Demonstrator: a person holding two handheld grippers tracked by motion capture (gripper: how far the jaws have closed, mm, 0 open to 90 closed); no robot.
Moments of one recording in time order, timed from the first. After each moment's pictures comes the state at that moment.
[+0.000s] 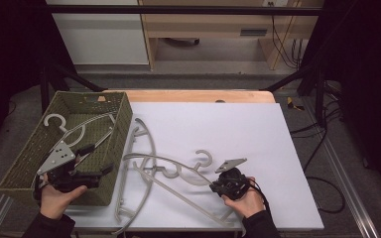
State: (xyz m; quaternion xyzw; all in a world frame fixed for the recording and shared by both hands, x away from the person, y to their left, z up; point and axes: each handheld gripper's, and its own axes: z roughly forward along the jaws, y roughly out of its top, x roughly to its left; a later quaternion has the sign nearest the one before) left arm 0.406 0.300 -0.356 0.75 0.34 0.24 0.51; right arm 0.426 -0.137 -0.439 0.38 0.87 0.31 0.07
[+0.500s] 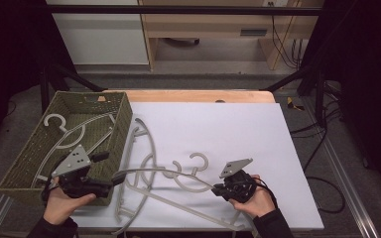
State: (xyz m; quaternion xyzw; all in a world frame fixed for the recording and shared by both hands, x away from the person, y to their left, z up) left arm 0.396 0.265 -0.349 0.82 0.29 0.18 0.47; right arm 0.415 -0.148 -0.419 0.27 0.90 0.33 0.05
